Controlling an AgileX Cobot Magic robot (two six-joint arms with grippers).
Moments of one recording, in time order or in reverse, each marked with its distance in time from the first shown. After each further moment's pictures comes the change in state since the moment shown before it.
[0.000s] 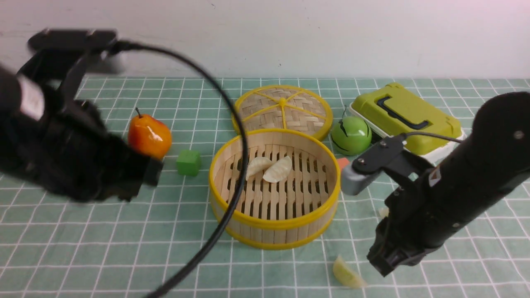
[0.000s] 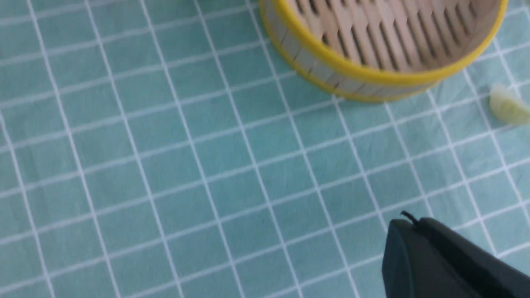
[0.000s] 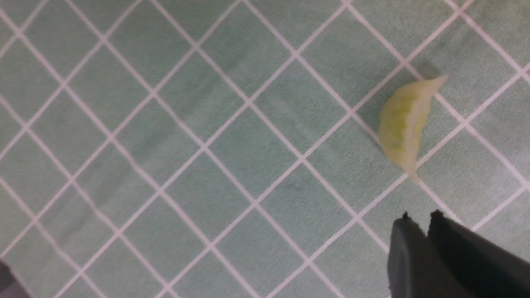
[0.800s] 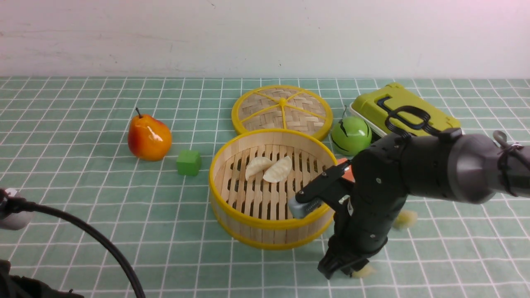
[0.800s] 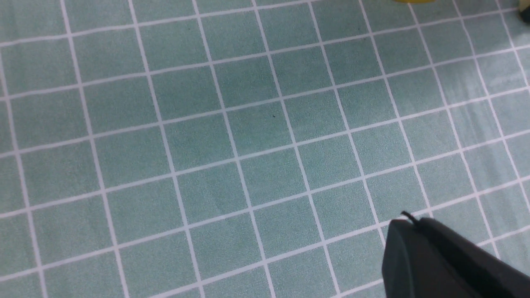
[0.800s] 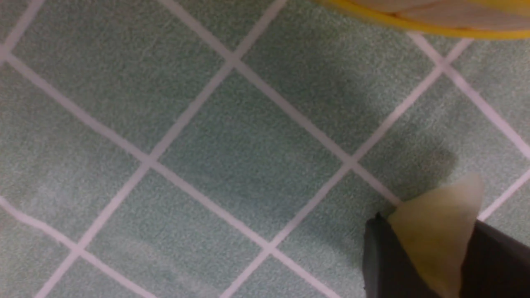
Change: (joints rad) right arm 0.126 0.345 -0.146 -0.329 -0.114 0.363; left arm 0.000 -0.396 0.424 -0.020 -0.098 -0.059
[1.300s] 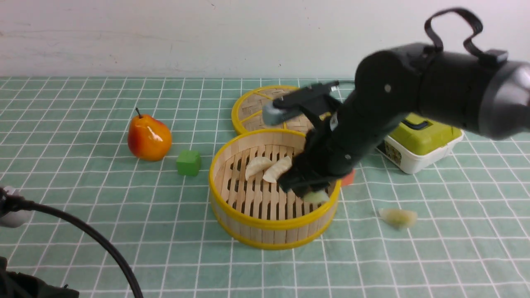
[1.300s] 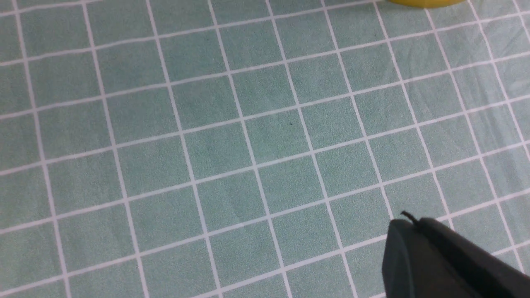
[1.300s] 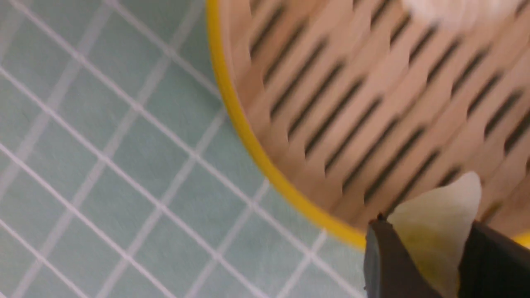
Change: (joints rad) right arm 0.003 -0.045 -0.375 0.194 0.089 -0.020; left arm 0.000 0.000 0.000 0.035 -0.008 0.000
